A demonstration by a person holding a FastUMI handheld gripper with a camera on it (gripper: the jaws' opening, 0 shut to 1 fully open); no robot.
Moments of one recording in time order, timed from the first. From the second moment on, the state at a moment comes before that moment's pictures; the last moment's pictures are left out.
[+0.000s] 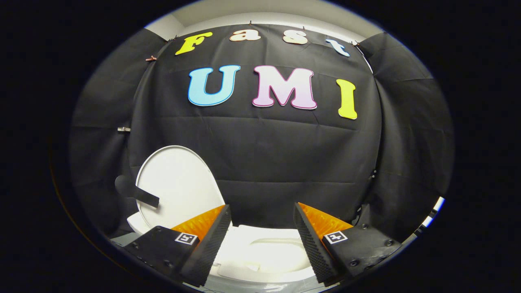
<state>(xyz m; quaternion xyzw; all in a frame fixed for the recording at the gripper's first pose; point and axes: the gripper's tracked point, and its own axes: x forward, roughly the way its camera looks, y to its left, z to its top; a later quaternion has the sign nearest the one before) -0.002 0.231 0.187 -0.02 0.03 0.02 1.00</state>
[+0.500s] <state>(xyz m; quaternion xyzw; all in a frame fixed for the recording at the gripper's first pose) 0.003 0.216 0.183 -0.01 0.04 0.02 1.00</state>
